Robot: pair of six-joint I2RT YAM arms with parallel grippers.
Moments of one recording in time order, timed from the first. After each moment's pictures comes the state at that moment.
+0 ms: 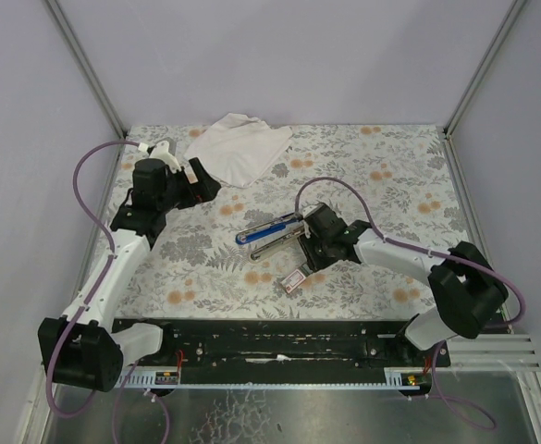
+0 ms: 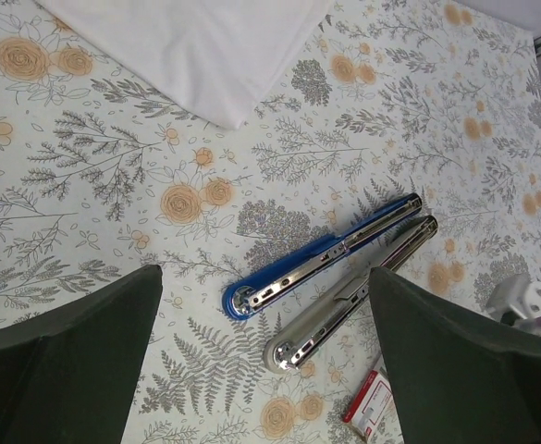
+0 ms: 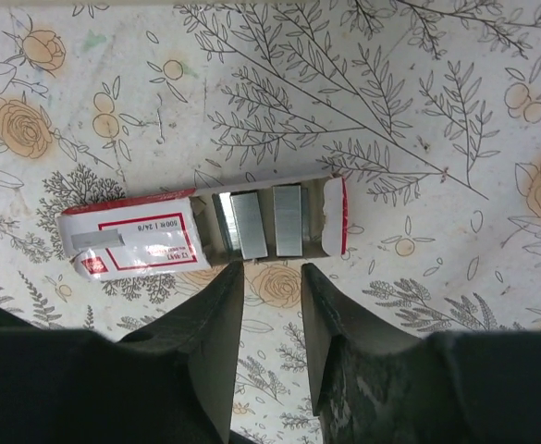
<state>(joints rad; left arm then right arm) -0.14 1.15 0.96 -0.28 0.20 -0.45 0.74 1.50 0.87 -0.45 -0.02 0.22</state>
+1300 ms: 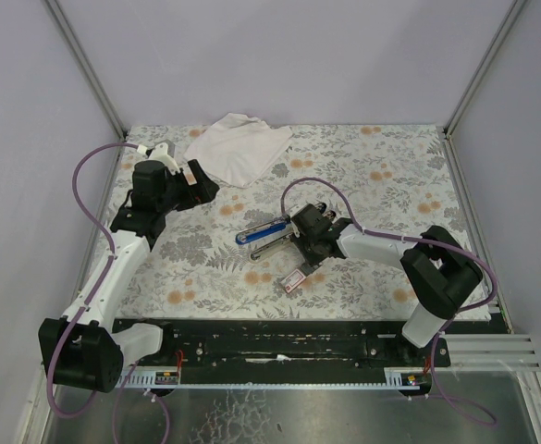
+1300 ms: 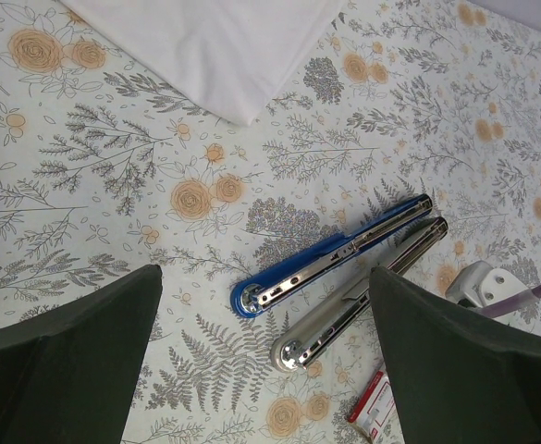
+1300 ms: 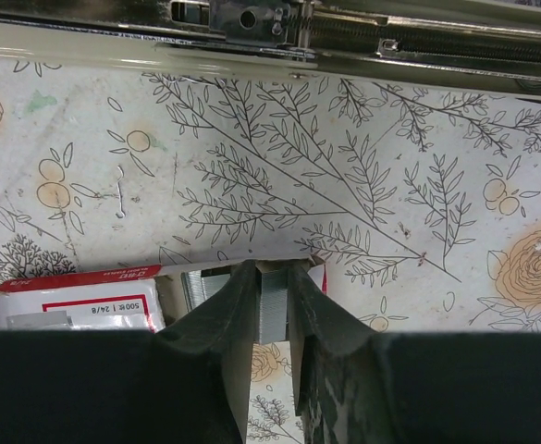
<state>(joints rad) -0.13 1.14 0.95 -0.28 0.18 -0.45 0.77 1.68 0.95 -0.37 0.09 0.11</state>
